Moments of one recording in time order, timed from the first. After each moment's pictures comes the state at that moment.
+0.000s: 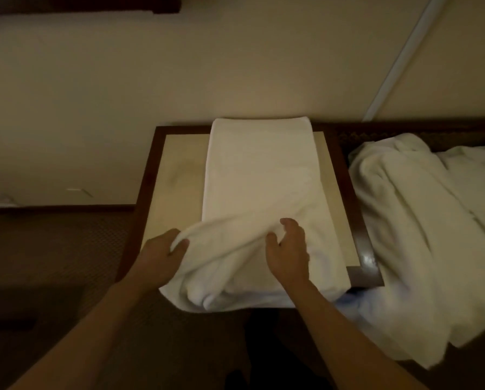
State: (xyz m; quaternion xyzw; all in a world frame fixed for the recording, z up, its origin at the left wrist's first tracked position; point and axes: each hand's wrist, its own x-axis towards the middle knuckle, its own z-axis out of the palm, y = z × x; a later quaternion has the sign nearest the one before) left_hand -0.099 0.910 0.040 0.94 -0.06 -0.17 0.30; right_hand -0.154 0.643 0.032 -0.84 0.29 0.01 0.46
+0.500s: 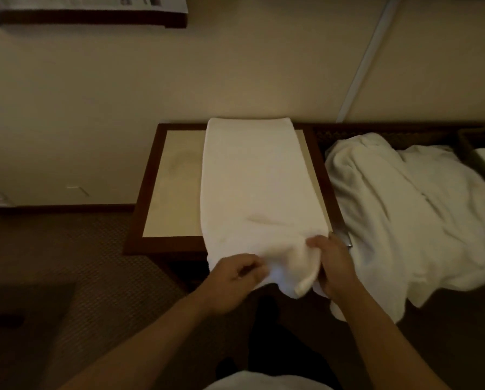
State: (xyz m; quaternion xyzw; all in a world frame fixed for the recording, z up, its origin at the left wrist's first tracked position) left_hand -0.271 0.817 0.091 0.76 -0.21 -0.28 0.54; right_hand -0.294 0.595 0.090 -0.55 0.37 -0.03 0.75
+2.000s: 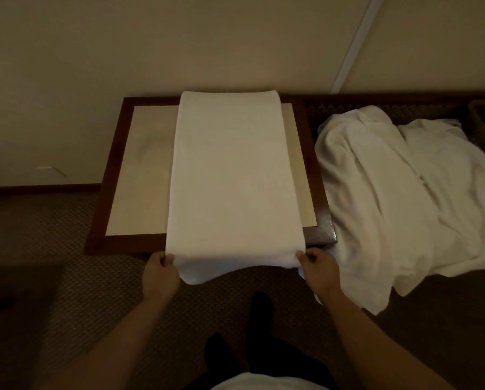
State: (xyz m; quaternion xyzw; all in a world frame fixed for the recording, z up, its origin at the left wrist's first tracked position) left_hand -0.218 0.842 -0.032 0.86 0.27 -0.13 0.42; right_hand -0.295 0.509 -0.040 -0.82 0.35 0.06 0.44
